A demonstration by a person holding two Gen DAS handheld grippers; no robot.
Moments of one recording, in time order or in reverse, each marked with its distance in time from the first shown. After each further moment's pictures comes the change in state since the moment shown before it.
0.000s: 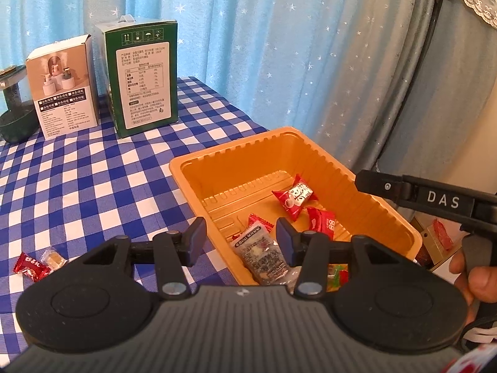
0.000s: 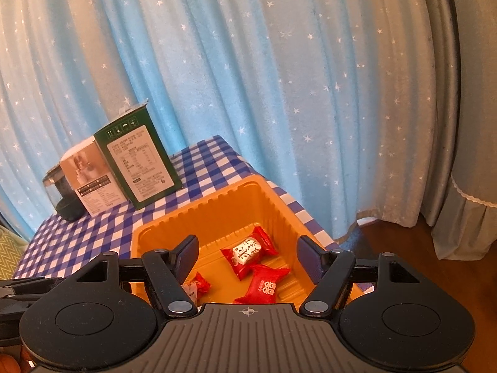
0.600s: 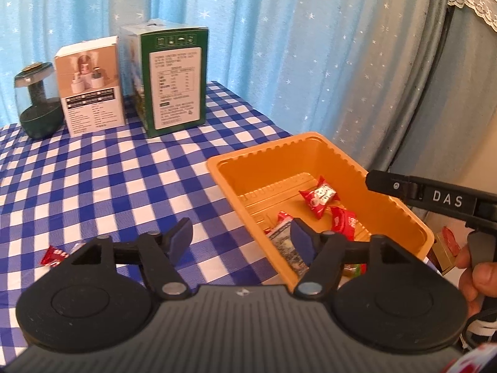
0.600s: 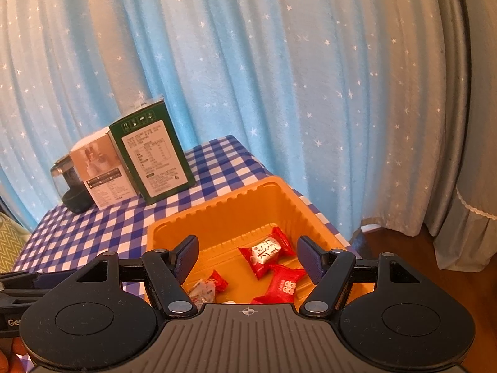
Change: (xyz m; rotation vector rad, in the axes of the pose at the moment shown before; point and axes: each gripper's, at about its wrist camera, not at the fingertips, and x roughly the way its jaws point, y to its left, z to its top) left arm -0.025 0.030 -0.008 -0.030 -0.022 0.048; right arm -0.001 0.026 -0.004 -0.054 -0.007 0.013
